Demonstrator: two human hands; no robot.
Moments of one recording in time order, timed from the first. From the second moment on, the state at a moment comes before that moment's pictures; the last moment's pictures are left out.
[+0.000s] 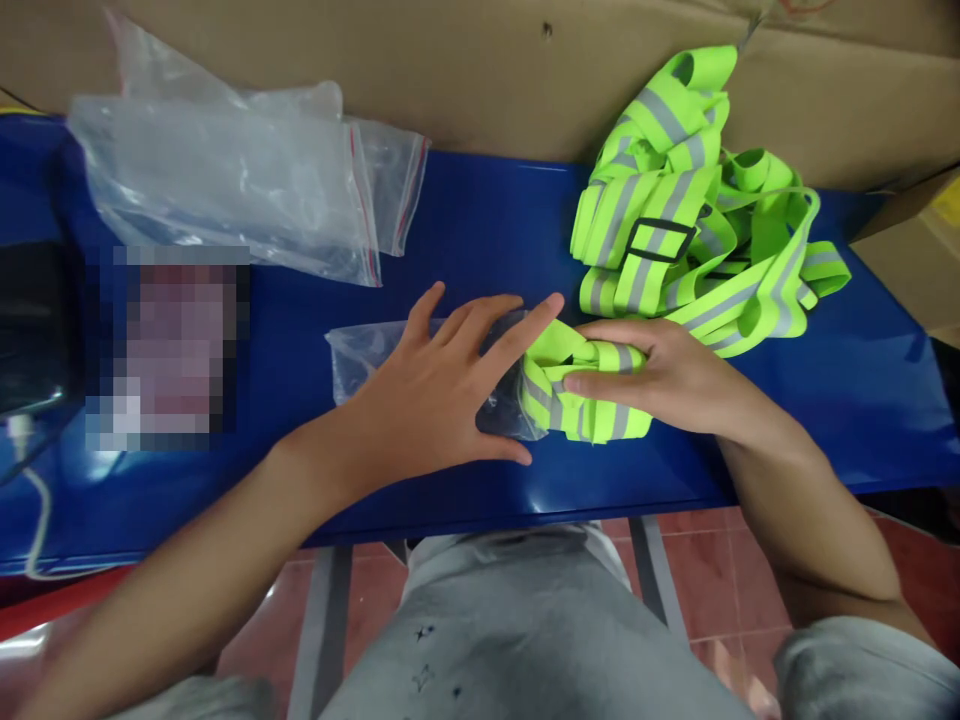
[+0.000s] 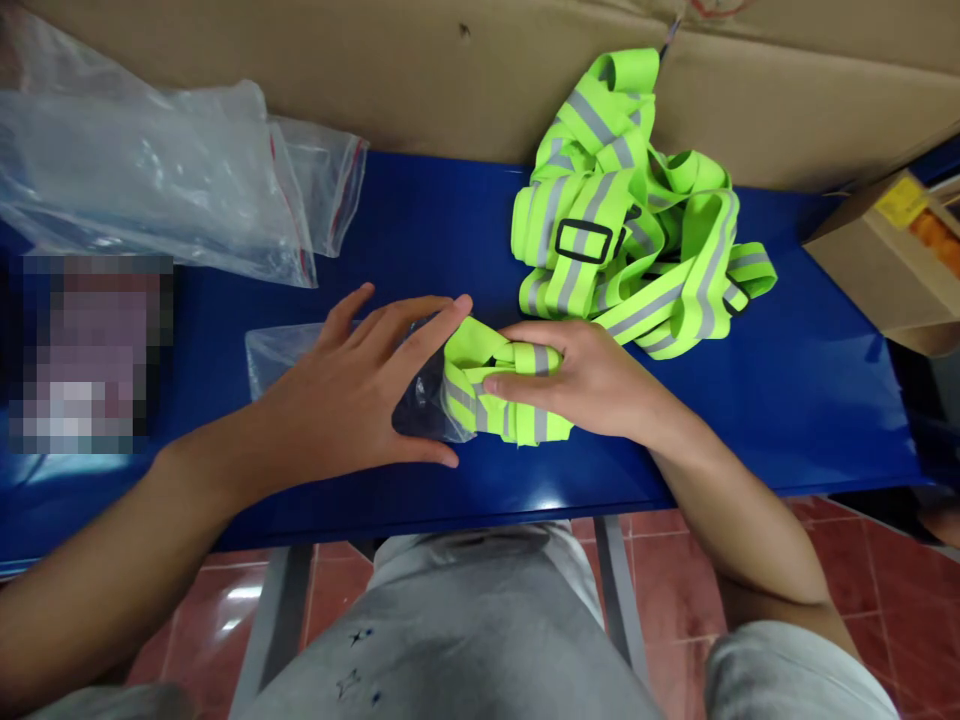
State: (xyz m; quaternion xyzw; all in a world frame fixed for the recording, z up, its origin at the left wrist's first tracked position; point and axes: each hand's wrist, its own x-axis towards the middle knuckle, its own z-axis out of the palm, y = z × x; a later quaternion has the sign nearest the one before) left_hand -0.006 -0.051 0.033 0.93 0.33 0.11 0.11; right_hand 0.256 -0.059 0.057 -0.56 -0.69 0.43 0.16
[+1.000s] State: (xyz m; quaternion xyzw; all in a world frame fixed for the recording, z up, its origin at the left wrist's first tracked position) left_hand 0.005 -0.059 0.031 0.96 0.26 0.11 0.01; right_hand 0.247 -0.059 0.045 -0.50 -0.65 0.50 0.27
